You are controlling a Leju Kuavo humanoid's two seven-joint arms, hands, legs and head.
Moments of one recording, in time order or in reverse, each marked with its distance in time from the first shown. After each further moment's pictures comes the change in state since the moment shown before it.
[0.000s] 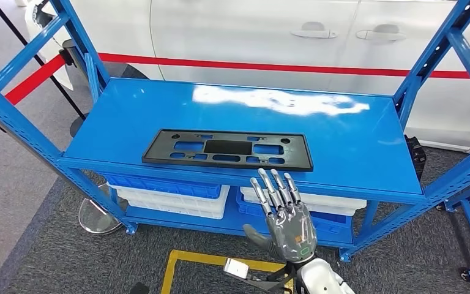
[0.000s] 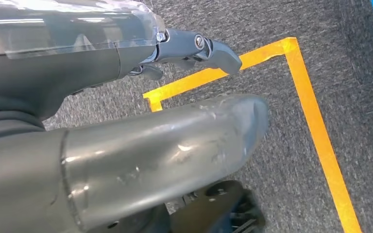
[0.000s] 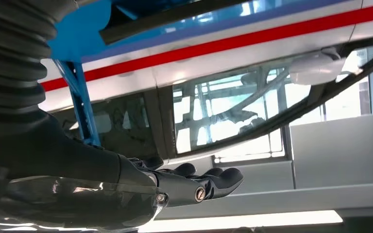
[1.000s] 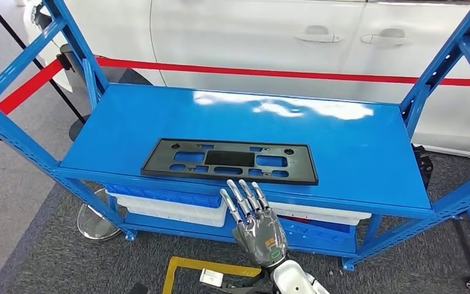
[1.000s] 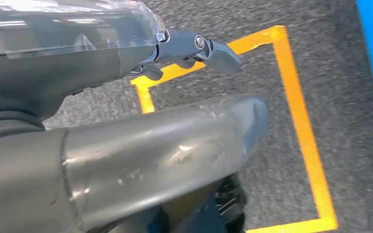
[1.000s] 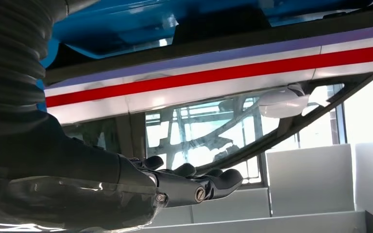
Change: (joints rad) left arm -0.001 0.000 0.004 0.000 0.033 -0.076 -0.007; right arm -0.053 0.080 0.101 0.170 -0.006 -0.006 0.002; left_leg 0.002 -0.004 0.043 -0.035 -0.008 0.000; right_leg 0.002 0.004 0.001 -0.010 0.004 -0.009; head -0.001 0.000
